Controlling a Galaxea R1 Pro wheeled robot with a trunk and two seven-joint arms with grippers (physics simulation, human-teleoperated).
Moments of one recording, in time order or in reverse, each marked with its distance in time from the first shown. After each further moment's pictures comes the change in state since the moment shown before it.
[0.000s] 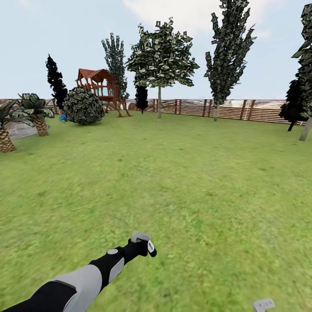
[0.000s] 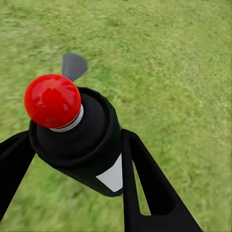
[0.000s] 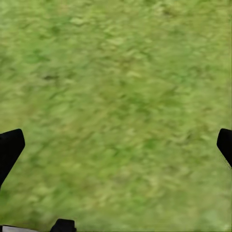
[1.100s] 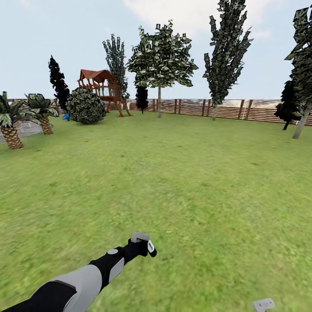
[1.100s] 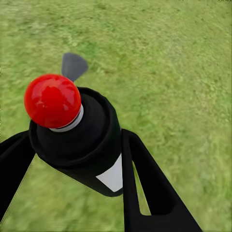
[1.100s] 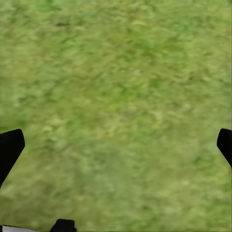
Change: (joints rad) left arm 0.000 0.000 0.000 0.000 0.000 0.000 0.000; right arm 0.000 0.000 0.000 0.000 0.000 0.000 0.000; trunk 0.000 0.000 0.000
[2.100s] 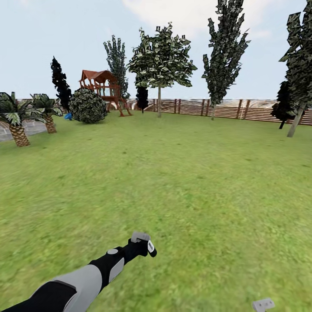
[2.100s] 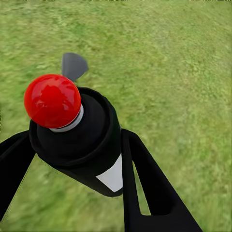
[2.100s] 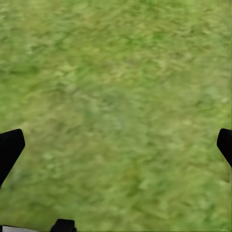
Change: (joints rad) left arm 0.000 0.000 0.000 0.000 0.000 0.000 0.001; right arm 0.000 0.000 -0.001 0.000 0.000 0.001 0.000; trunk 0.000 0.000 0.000
